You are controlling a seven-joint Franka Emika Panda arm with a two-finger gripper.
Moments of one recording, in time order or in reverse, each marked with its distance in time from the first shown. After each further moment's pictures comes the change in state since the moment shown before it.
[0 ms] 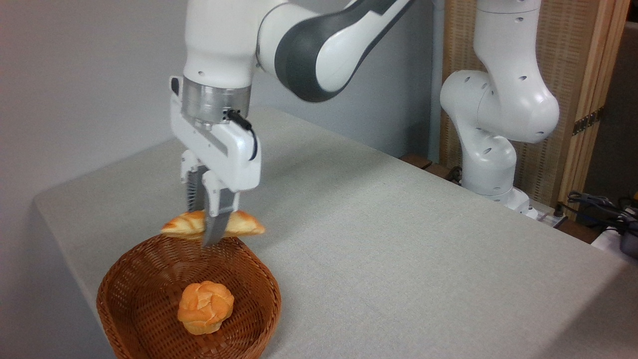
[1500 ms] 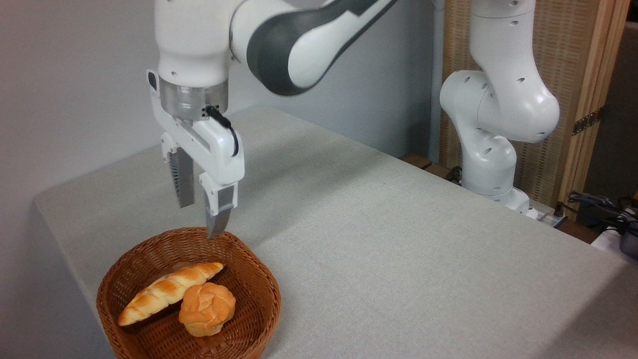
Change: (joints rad) arm 0.014 0.067 -0.033 0.170 -0.060 -0.278 -0.034
